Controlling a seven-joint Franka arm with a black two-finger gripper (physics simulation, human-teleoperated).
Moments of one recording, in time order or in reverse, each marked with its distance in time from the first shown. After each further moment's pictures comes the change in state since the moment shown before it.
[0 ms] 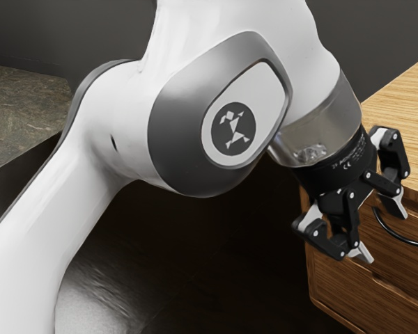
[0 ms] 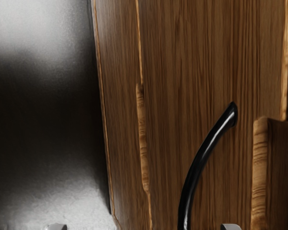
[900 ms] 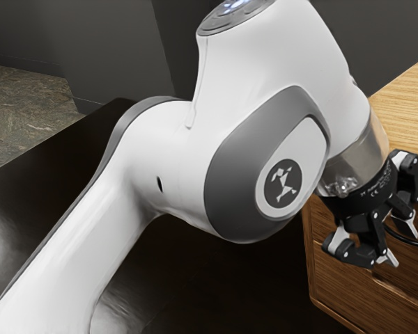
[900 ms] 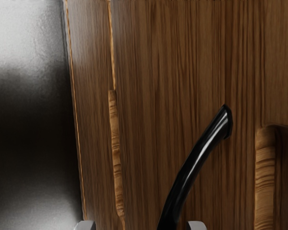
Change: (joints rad) arm 0.000 -0.056 -0.044 -0.057 -0.003 0.127 0.007
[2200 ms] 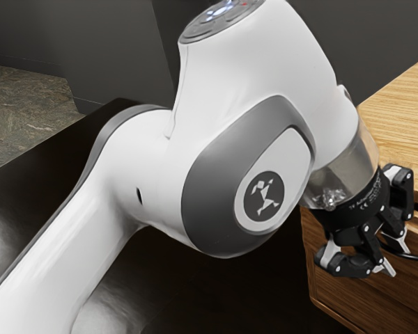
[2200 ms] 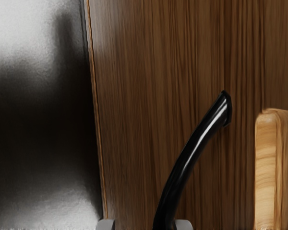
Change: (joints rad) arm -0.082 0.003 0.045 -0.062 0.010 -0.011 0.007
